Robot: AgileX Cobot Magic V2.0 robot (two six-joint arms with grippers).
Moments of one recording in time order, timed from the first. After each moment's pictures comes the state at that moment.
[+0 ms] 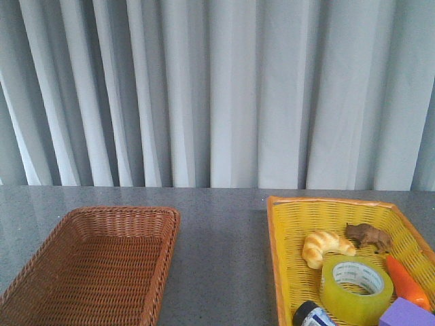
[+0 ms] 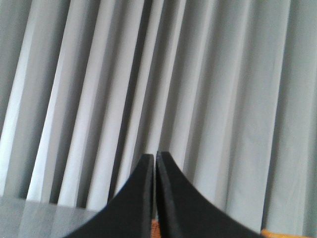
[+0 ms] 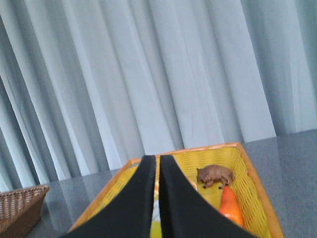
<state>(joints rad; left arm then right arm) -0.05 -0.01 -0.14 -0.22 -0.18 -0.06 0.01 0.09 -0.17 0.01 -0.02 0.25</state>
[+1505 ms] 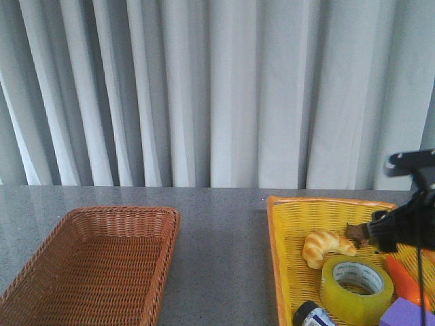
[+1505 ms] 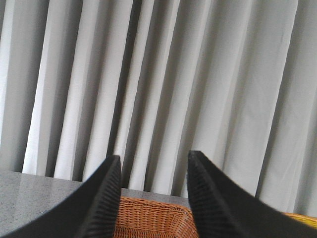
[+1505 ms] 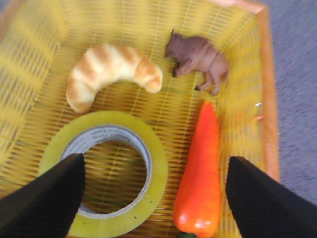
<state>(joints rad) -0.05 0.28 -0.38 -0.21 -0.06 -0.09 0.01 1.56 -1.31 -0.05 0.69 -0.04</state>
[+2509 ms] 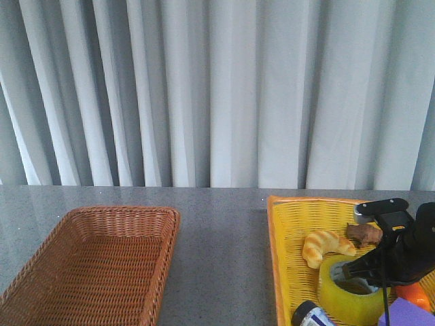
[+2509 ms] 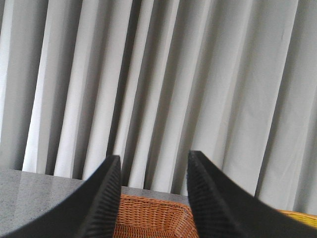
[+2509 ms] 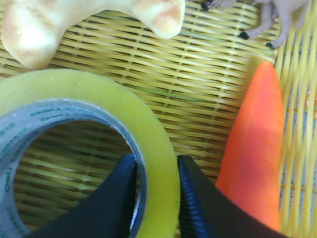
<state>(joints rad) -0.05 0.28 -0.38 -0.21 -0.05 -0.09 0.01 1.81 -1.31 -0.04 0.63 -0.09</state>
